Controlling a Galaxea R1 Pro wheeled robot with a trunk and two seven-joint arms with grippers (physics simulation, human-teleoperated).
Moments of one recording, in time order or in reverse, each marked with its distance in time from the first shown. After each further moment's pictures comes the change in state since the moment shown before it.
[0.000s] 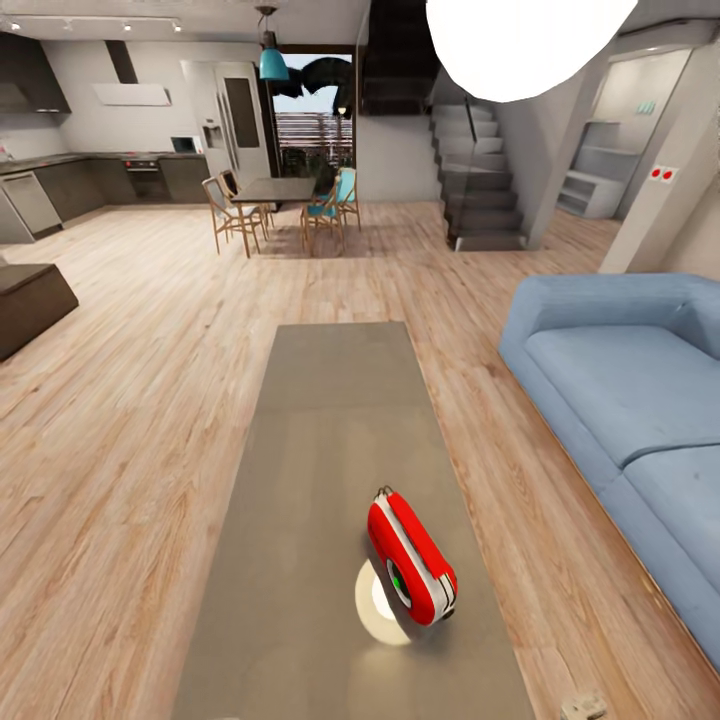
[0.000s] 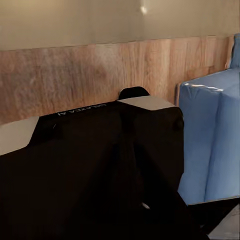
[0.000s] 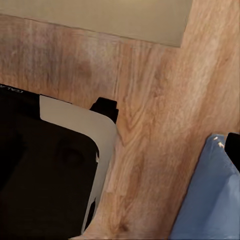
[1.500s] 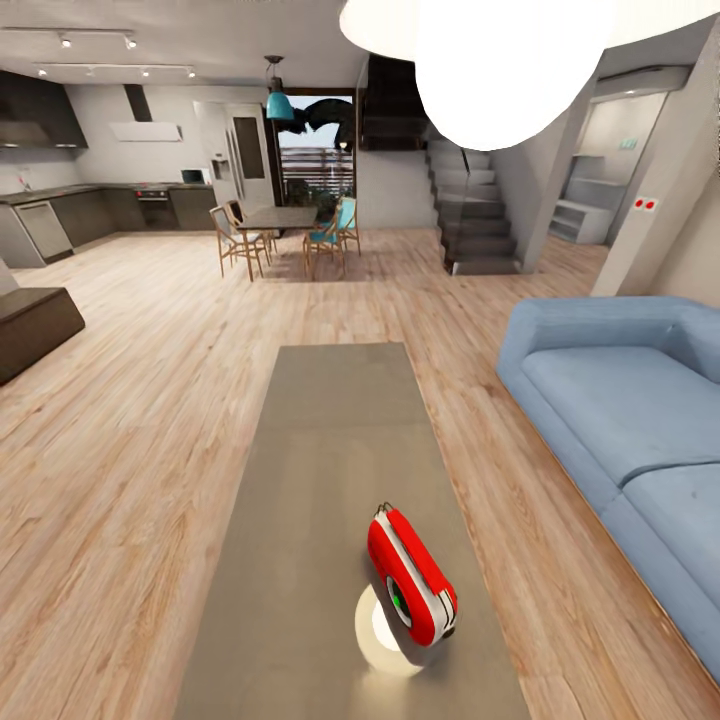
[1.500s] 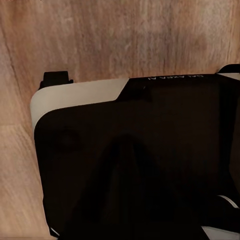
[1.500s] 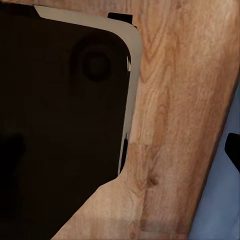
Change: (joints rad) left arm 0.088 -0.093 0.000 0.071 -0.041 -0.054 0.521; right arm 0.062 -0.036 -0.003 0.706 -0.136 -0.400 -0.495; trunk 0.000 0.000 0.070
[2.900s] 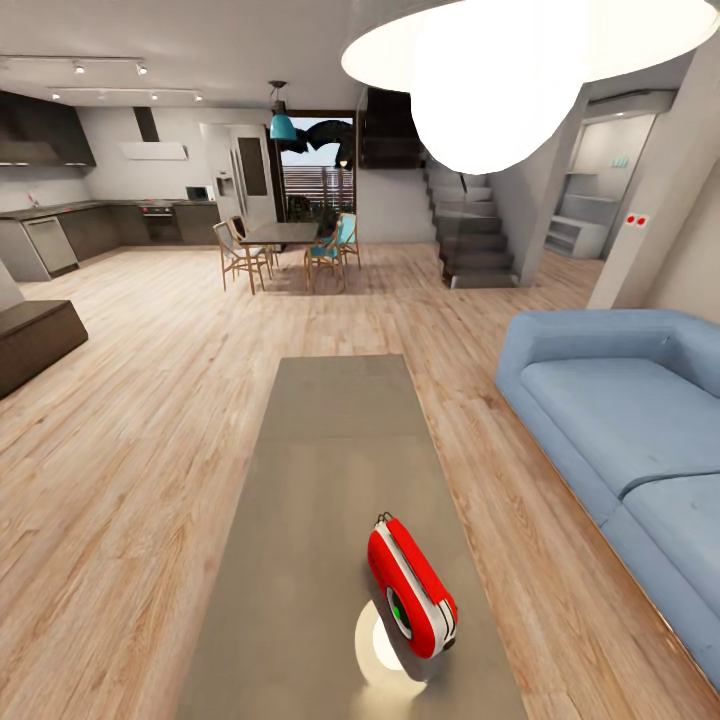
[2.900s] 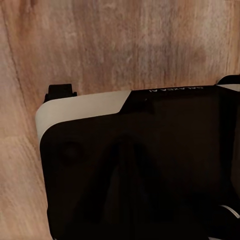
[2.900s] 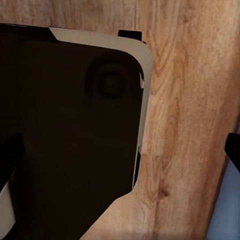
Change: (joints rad) left arm 0.007 0.006 0.000 -0.002 0.001 -0.009 -0.001; right arm 0.000 0.026 0.001 -0.003 -0.034 0.008 0.000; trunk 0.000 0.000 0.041
